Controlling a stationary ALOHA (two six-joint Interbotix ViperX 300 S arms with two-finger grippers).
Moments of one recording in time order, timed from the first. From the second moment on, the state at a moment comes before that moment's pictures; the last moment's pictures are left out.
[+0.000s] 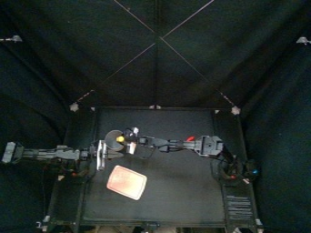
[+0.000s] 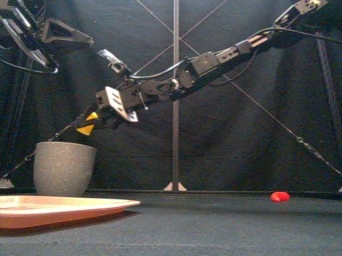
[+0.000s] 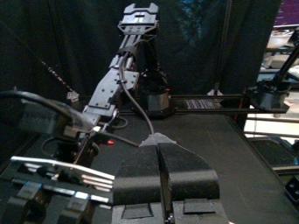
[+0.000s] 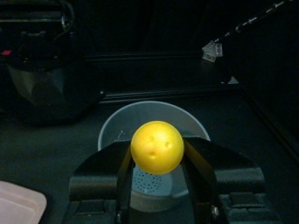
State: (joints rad) left arm 0.04 -0.95 1.21 0.03 -0.31 0.00; right arm -0.23 0.60 -0.19 -0.12 -0.20 0.03
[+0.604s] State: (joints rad) left arm 0.04 -0.95 1.21 0.05 -0.31 0.00; right arm -0.25 0.67 -0.33 -0.09 -0.12 0.03
